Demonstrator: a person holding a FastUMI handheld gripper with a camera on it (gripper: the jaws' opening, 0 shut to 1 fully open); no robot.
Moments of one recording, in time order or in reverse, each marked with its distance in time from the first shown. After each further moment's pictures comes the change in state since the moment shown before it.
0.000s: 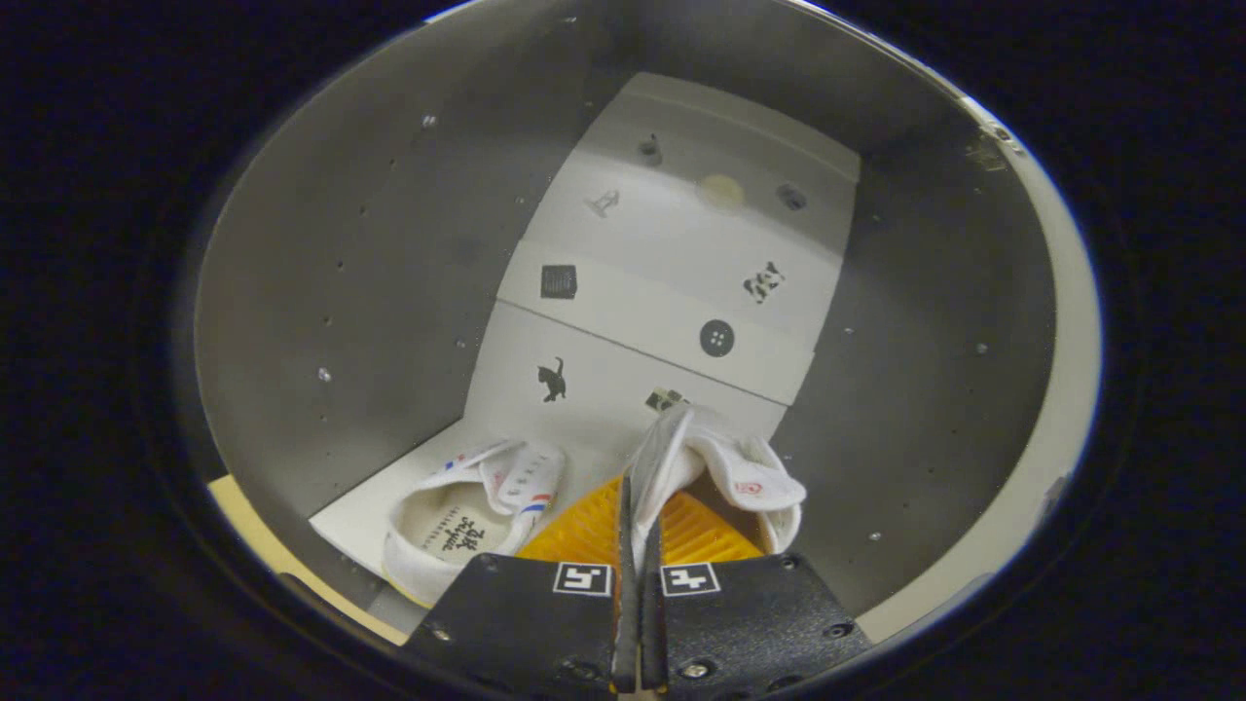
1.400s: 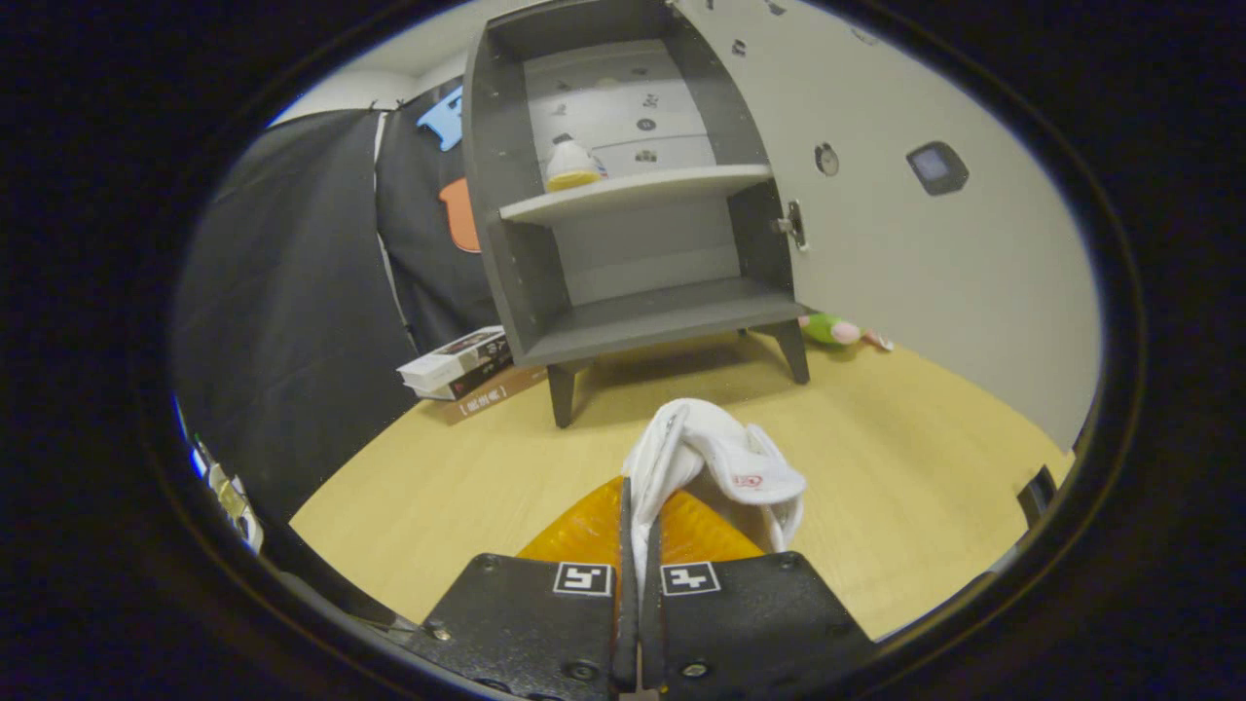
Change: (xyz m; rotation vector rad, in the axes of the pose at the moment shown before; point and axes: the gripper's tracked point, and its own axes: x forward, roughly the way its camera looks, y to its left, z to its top) arm -0.302 0.156 -0.312 0.573 0.158 0.175
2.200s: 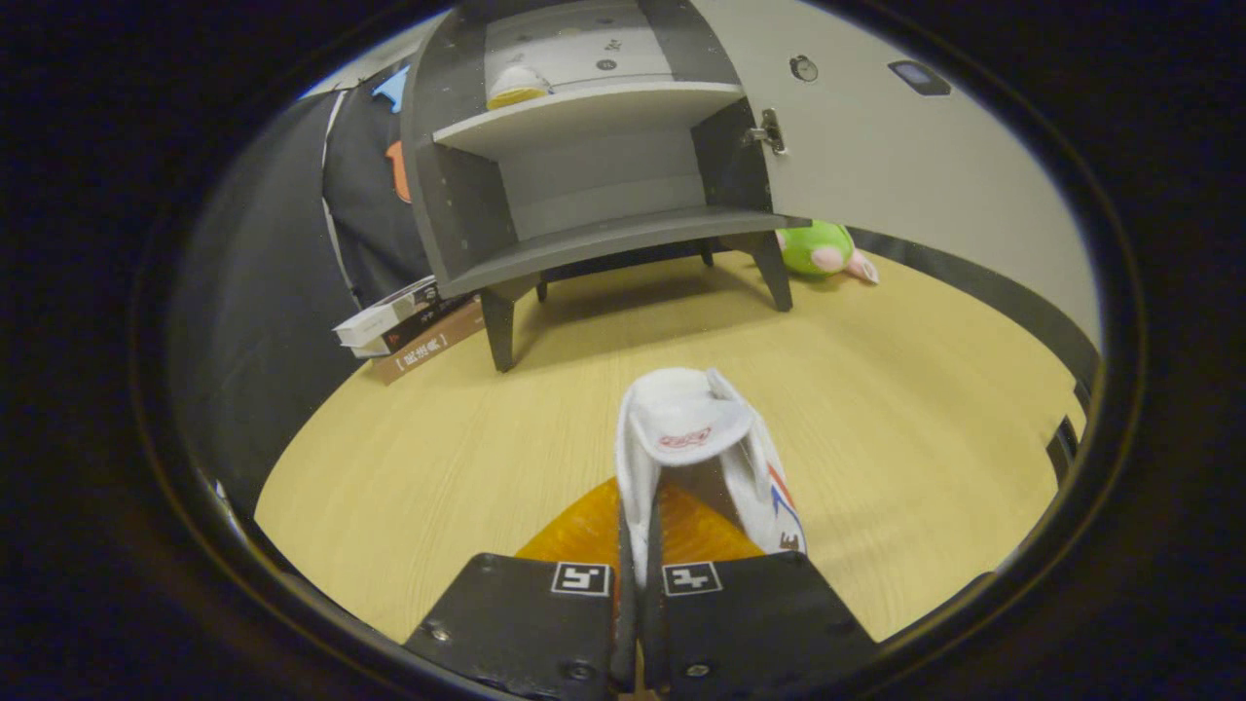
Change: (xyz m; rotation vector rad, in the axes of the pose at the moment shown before) arm 0.062 -0.033 -0.087 0.036 0.194 -0.126
